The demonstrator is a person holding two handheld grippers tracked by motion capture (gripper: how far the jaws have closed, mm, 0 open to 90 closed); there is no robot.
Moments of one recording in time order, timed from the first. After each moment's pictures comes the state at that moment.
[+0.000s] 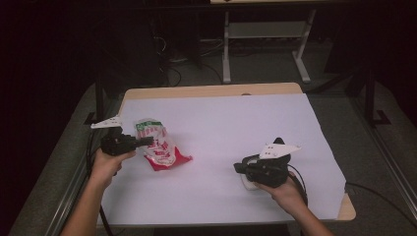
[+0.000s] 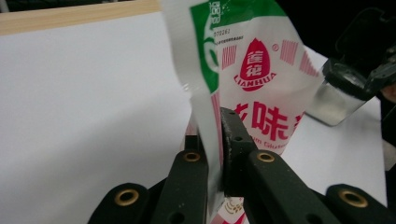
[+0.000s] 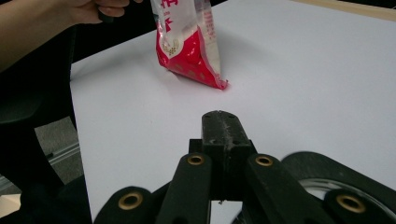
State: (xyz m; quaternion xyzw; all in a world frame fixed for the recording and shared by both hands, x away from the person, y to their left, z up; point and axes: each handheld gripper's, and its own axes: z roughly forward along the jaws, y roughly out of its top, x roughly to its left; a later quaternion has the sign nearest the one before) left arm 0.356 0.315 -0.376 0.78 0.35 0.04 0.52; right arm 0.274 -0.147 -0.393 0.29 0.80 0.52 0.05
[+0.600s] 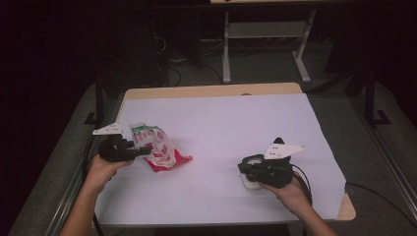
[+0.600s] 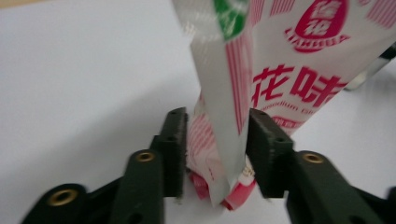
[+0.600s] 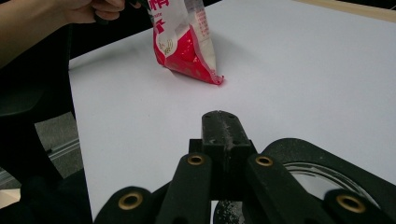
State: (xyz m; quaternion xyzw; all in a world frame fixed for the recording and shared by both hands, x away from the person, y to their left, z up) left arm 0.347 0.321 -0.388 0.81 0.34 0.05 0.47; right arm 0.273 -0.157 -0.392 0.29 0.81 0.52 0.05
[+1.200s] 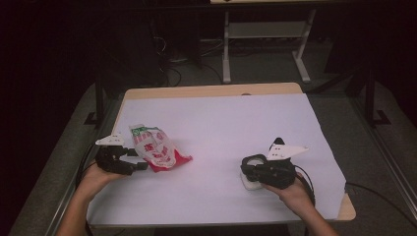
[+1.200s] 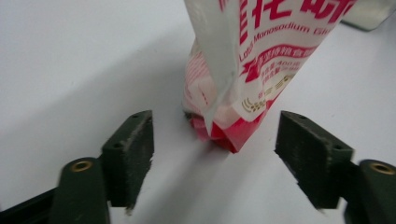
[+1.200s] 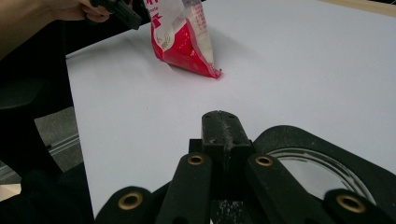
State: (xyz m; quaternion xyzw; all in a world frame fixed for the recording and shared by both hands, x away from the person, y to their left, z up) left arm 0.328 0.327 -0.401 0.85 0.32 0.06 0.41; right arm 0.270 -0.164 -0.392 0.29 0.81 0.51 0.05
